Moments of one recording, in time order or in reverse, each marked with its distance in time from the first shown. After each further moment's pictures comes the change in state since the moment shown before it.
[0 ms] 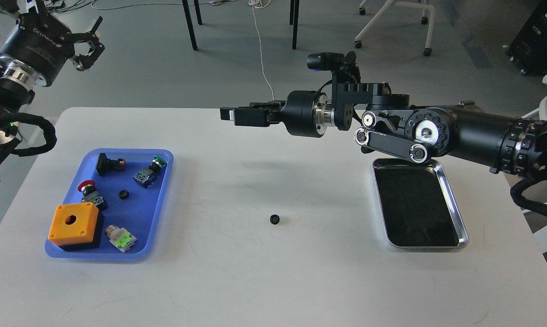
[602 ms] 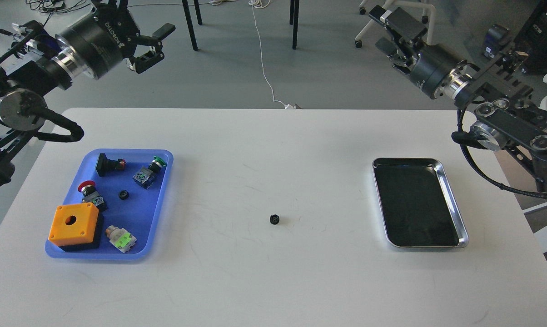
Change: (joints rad) left arm -0.118 -0.028 0.081 -0.206 0.355 -0.047 0.127; right arm -0.343 -0.311 0.518 0.011 0.272 0.011 0.000
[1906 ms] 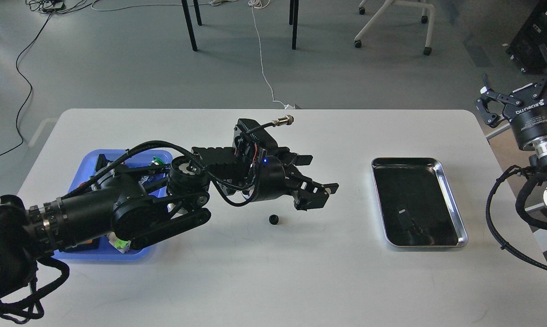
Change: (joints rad) left arm 0.029 -0.441 0.396 -0.138 1.814 0.298 -0.015; right arm -0.480 -0.092 0.417 -0.013 0.841 0.404 0.000
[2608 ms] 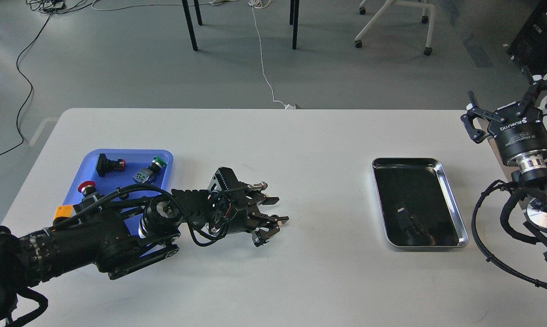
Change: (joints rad) left arm 0.143 0.058 0.055 0.126 0.223 0.120 -0.075; right arm -0.045 0.042 0.022 0.006 -0.001 0.000 0.000
